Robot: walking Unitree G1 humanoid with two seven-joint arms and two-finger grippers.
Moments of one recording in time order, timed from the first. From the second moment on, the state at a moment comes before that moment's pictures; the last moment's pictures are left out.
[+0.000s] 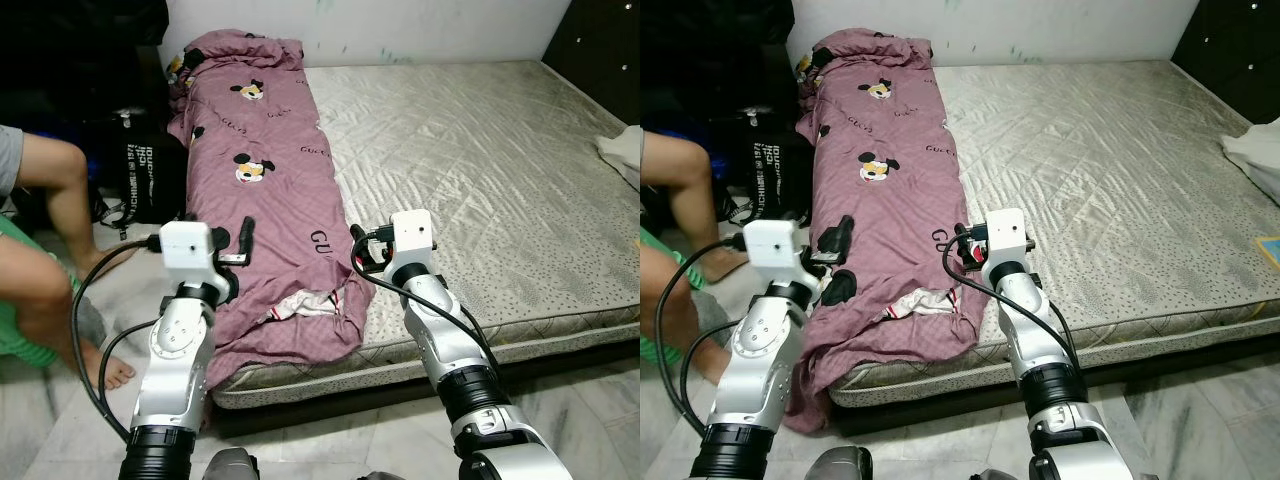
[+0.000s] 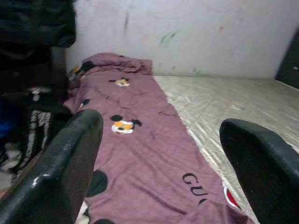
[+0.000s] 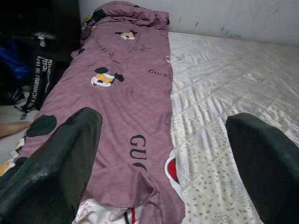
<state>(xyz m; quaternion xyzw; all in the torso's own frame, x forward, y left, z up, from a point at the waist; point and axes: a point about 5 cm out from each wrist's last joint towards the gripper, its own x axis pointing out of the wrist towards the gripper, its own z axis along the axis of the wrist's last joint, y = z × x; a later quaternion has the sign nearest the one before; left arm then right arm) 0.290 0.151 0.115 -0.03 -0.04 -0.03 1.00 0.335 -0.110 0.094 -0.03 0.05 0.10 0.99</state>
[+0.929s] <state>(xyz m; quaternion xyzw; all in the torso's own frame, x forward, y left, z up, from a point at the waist) 0.200 0.188 0.098 0.04 0.02 0.04 1.00 0.257 -0.173 0.085 -0.04 0.06 0.03 1.00</state>
